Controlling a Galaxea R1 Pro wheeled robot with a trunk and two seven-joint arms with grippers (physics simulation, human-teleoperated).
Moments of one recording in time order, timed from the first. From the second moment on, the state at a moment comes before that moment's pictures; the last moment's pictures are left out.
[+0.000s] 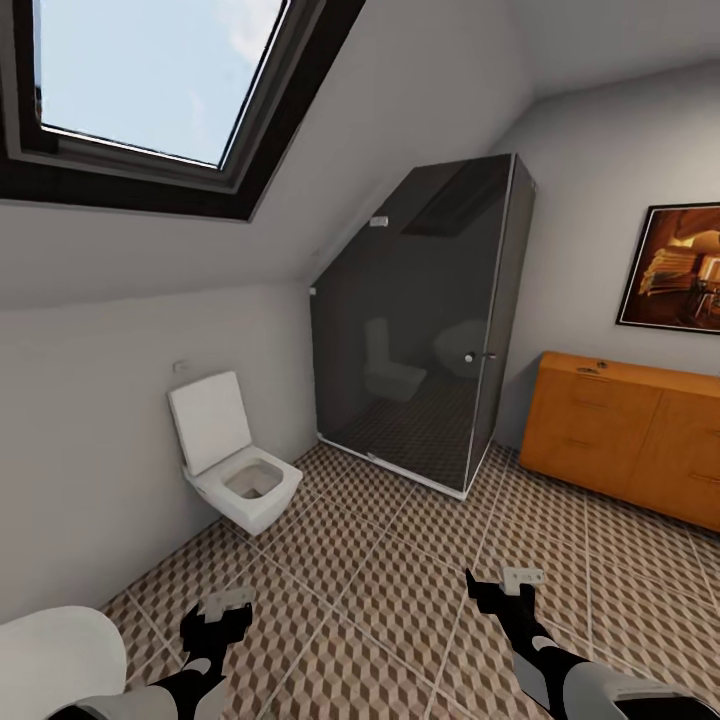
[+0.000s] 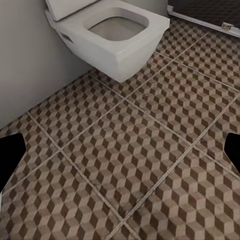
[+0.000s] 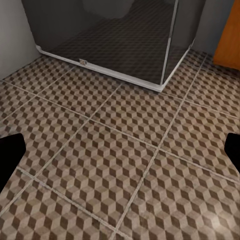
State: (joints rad) left arm -0.65 -0.02 -0.42 0.07 0.43 -0.47 0.24; right arm -0.70 -0.06 0.06 0.06 -0.13 -0.55 0.03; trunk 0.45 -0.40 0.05
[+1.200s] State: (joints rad) left arm -0.65 -0.02 -0.42 0.07 0.43 -0.47 0.24; right arm -0.70 -0.06 0.06 0.06 -0.13 -0.55 0.03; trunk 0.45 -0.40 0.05
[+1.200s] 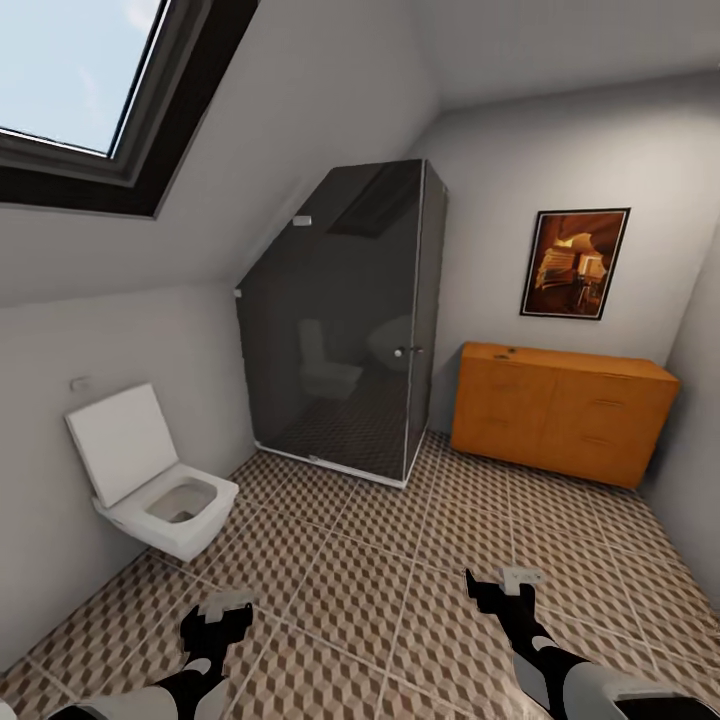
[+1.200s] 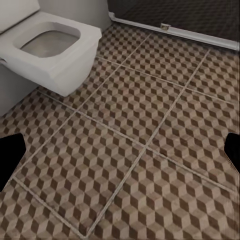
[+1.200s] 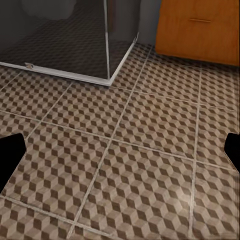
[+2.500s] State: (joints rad) left arm -0.65 -0.03 -0.42 0.07 0.43 -0.47 0.23; right arm -0.70 -0.06 0.06 0.06 -0.13 -0.55 0.03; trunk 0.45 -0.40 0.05
